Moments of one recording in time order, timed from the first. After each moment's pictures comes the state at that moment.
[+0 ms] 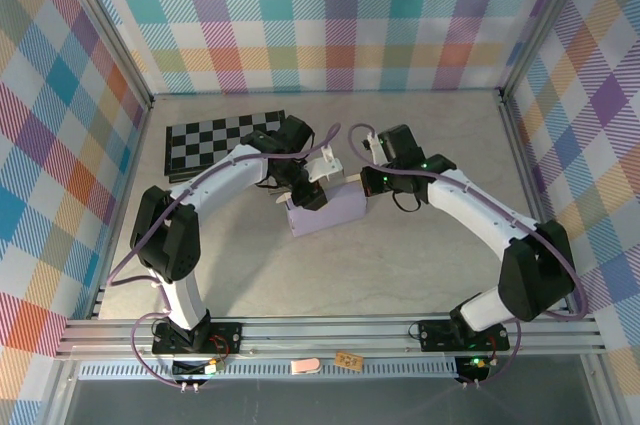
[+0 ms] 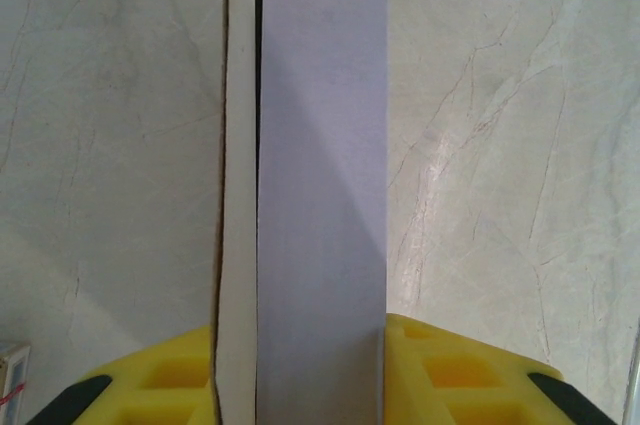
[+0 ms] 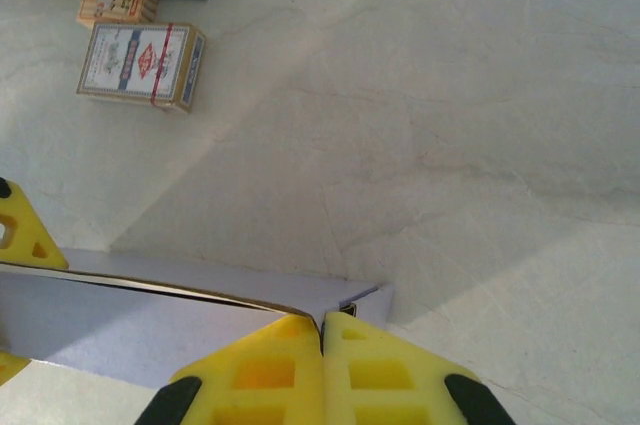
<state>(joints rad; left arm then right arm) -0.57 1.80 1.48 -0.90 0.45 0.54 0.54 1.47 1.12 -0.53 -0.11 0.23</state>
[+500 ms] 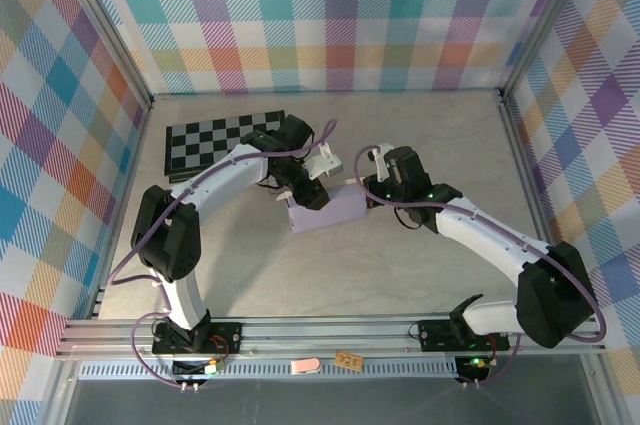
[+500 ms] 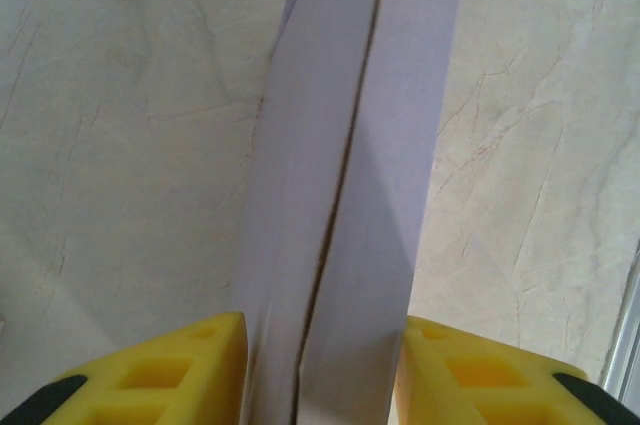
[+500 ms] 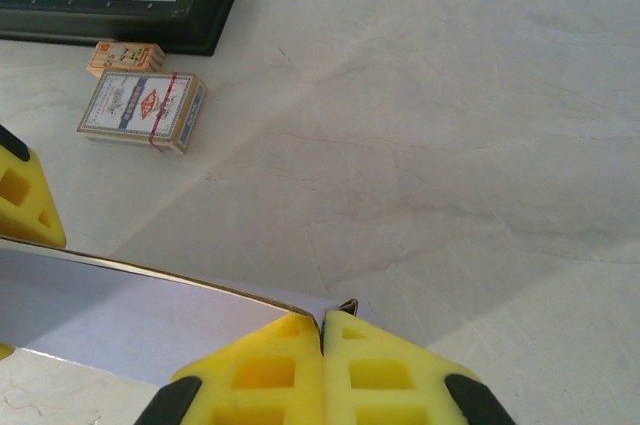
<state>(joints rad) -0.57 1.80 1.48 -0.88 0.45 0.40 0.59 1.32 0.86 -0.25 -0.01 0.23</state>
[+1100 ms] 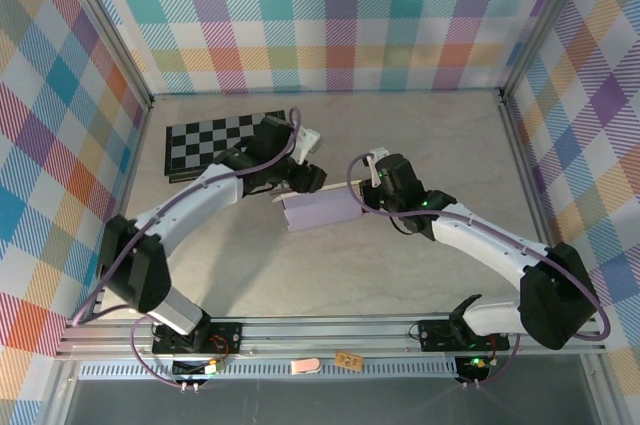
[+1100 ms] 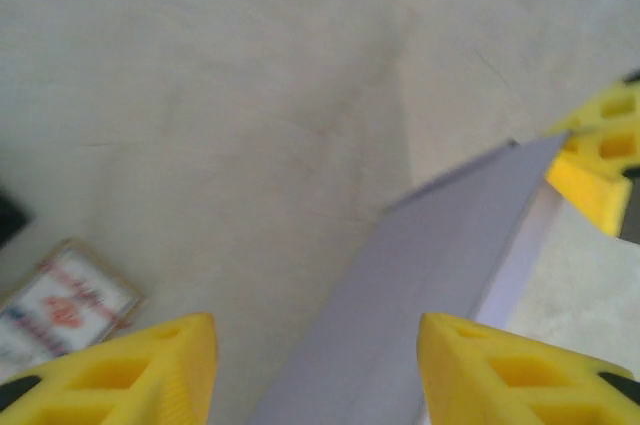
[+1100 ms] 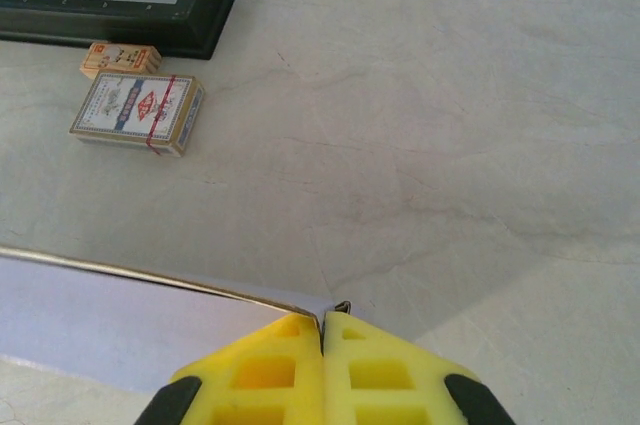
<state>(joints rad) -0.56 1.52 1.26 -0.52 0.19 -0.07 0.66 1.31 0.84 -0.22 0.09 0.25</state>
